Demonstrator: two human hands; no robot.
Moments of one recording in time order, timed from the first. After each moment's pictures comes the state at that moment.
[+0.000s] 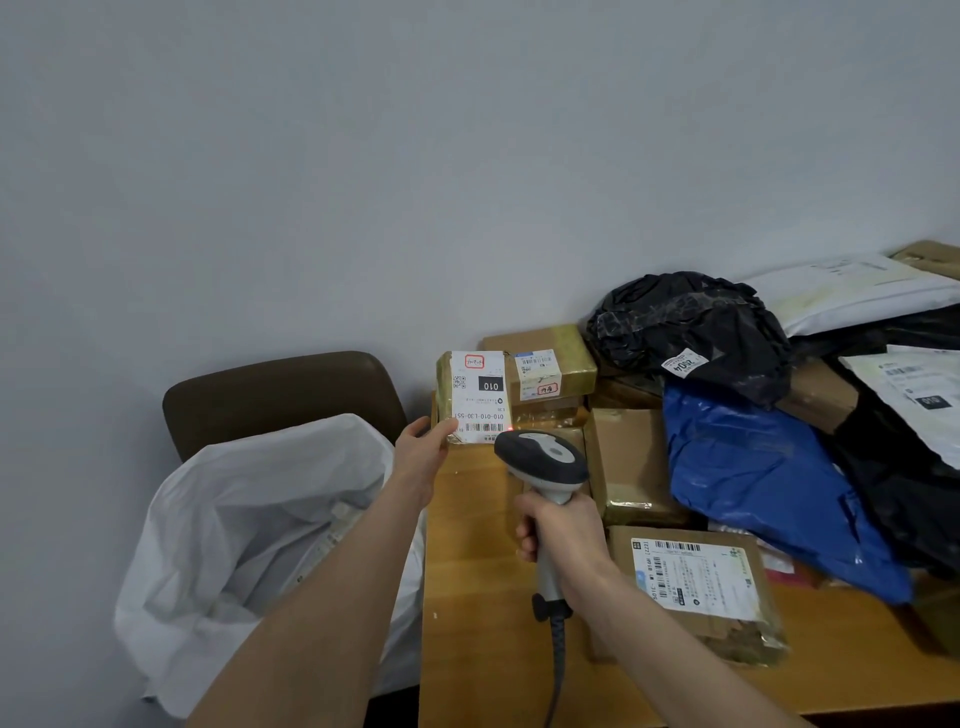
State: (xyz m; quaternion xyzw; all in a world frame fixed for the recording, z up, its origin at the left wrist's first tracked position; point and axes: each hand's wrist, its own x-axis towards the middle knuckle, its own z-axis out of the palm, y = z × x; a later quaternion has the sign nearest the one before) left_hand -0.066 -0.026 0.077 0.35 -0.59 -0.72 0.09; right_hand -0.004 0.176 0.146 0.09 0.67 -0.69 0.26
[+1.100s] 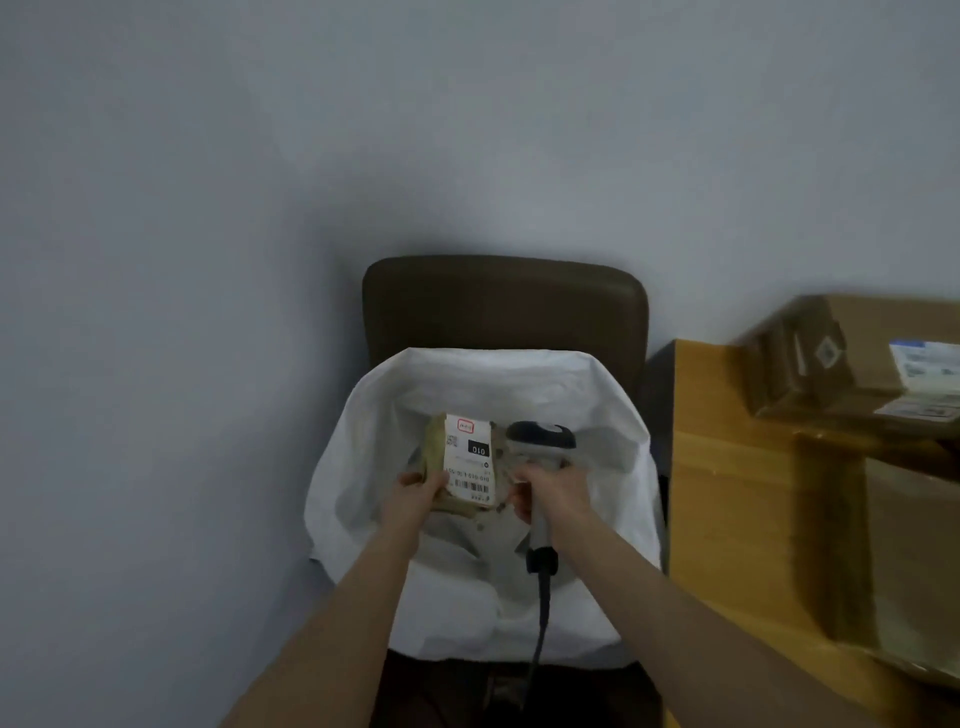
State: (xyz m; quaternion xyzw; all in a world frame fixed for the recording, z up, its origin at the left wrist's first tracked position) left_hand 0.096 -0.323 -0.058 0.60 -0.54 -0.58 0.05; right_hand -0.010 -0.182 0.001 0.12 0.68 -0.57 0.44
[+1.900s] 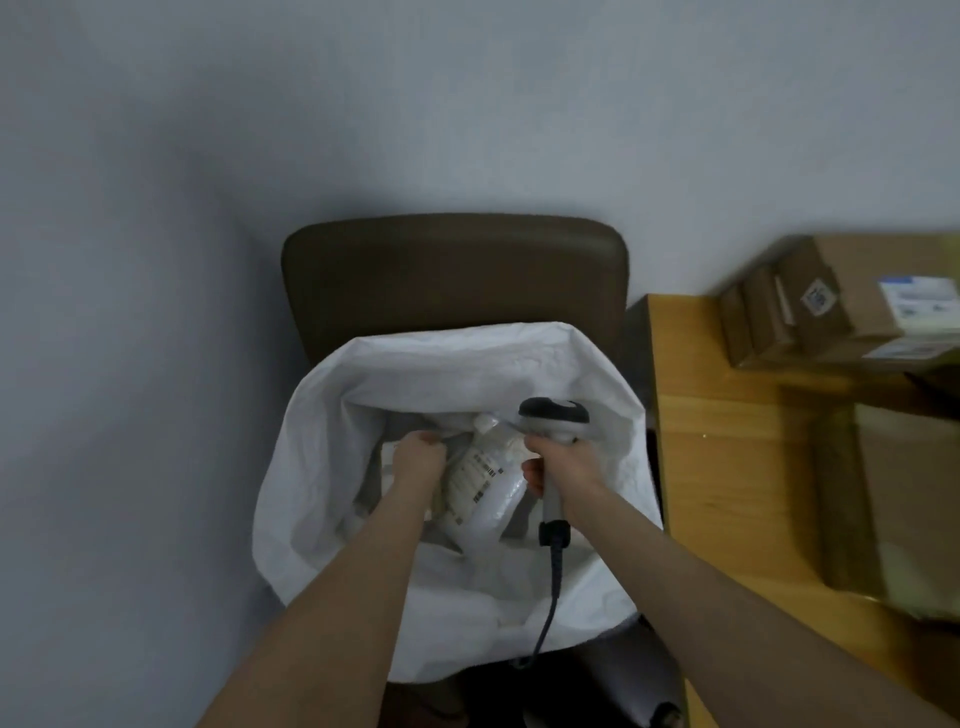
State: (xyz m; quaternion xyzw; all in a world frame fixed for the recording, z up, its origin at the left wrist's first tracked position) left_hand 0.019 -0.360 -0.112 0.55 -0.65 -0.51 -0.07; right_hand -0.047 -0.201 -0.047 0.22 0.69 -0.58 0.38
